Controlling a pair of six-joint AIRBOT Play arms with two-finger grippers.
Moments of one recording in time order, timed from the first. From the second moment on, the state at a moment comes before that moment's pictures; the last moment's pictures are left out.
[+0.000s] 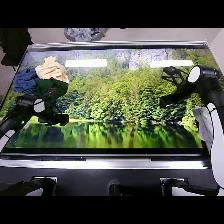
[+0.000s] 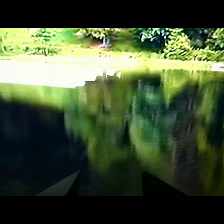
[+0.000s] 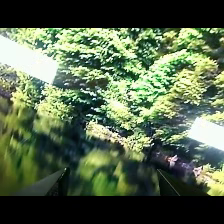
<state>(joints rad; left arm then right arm) -0.22 -1.25 1.06 1.62 -1.26 -1.82 -0.01 -1.46 1.48 -1.48 1.39 1.19</state>
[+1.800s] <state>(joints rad) 0.42 -1.87 1.42 0.65 -0.78 -1.64 -0.01 -1.46 1.48 -1.42 1.35 1.19</state>
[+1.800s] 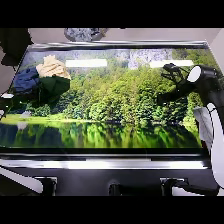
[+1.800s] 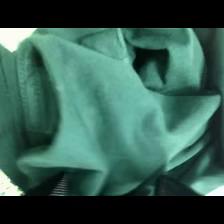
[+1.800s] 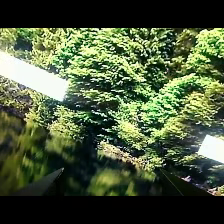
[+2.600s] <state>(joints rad) 0.26 -1.15 1.42 0.62 -0.93 -1.24 -0.01 -1.25 1.49 -1.54 1.44 1.15</state>
